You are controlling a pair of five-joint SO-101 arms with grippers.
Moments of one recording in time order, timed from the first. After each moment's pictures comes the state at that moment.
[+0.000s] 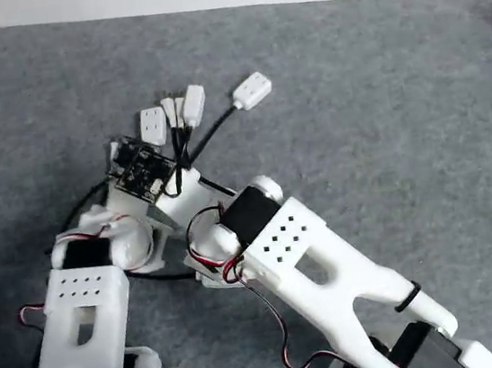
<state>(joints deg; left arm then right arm) -2.2 -43.5 61.6 52.0 -19.0 -50.4 -18.5 16.7 78.5 13.1</state>
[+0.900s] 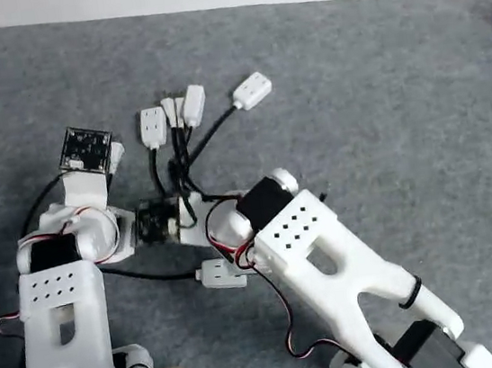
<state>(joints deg) -15.3 -43.5 56.1 52.4 -19.3 -45.6 -18.7 22.5 79.5 52.3</state>
